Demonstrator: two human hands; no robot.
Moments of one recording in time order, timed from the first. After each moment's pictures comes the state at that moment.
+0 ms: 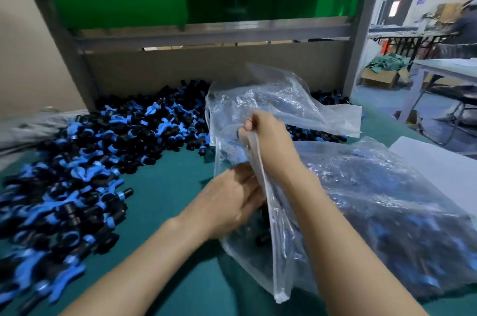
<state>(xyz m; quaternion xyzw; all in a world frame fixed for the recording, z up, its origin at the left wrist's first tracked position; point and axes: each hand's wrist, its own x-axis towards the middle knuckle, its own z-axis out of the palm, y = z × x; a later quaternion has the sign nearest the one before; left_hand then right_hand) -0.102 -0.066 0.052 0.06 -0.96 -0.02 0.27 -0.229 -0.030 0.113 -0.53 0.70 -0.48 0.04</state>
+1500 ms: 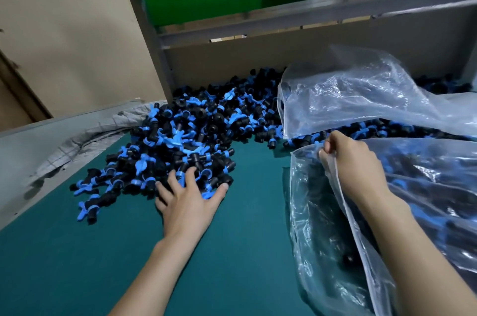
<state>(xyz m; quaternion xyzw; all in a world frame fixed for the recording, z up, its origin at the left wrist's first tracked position) 0.039 -0.155 -0.015 0.69 -0.69 -0.06 0.20 -0.238 -0.068 0.047 -0.51 0.78 -0.36 -0.02</state>
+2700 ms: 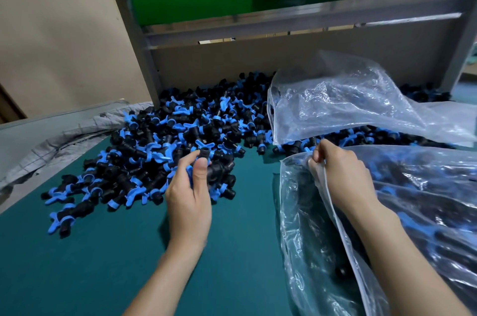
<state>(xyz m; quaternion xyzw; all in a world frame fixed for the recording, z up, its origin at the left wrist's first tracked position) 0.001 -0.133 0.015 0.44 -0.62 -0.22 0.61 -0.238 -0.070 0.043 -0.51 0.78 -0.34 -0.03</state>
